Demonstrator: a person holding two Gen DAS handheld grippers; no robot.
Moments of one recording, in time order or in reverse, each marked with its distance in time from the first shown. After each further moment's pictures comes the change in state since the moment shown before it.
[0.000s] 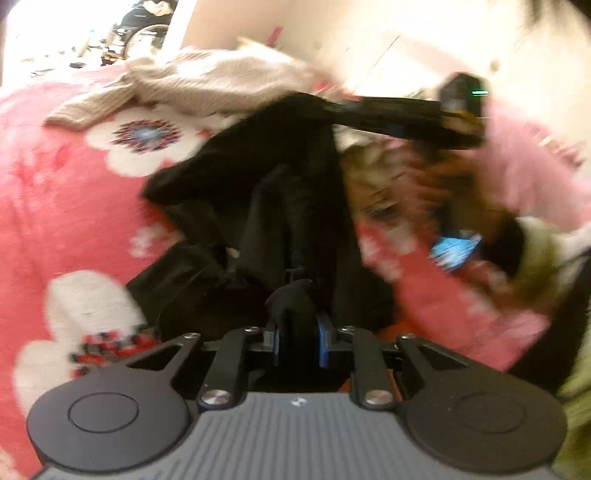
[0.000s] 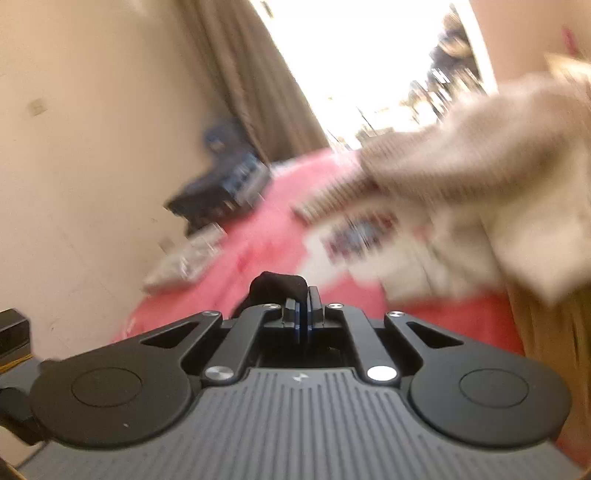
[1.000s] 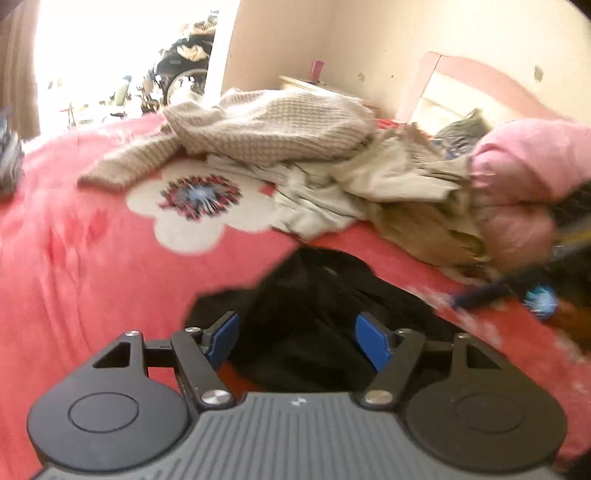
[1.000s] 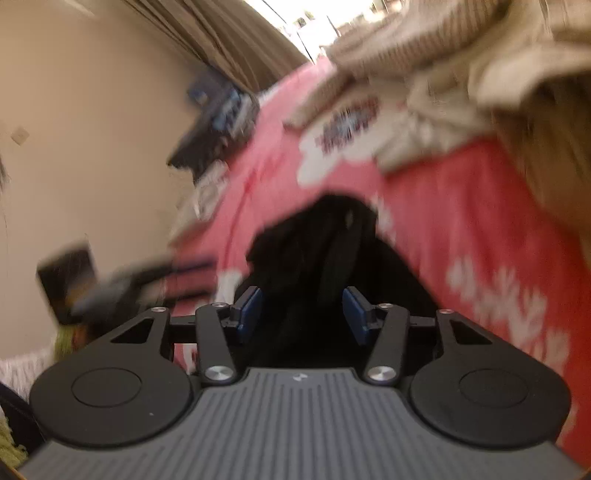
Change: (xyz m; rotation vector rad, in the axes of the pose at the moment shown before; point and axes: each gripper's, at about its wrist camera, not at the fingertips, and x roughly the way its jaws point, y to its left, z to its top) left arm 0.081 0.043 0.077 0.119 -0.122 0.300; right arm -0.025 -0.026 -0.064 0.346 0.302 0.037
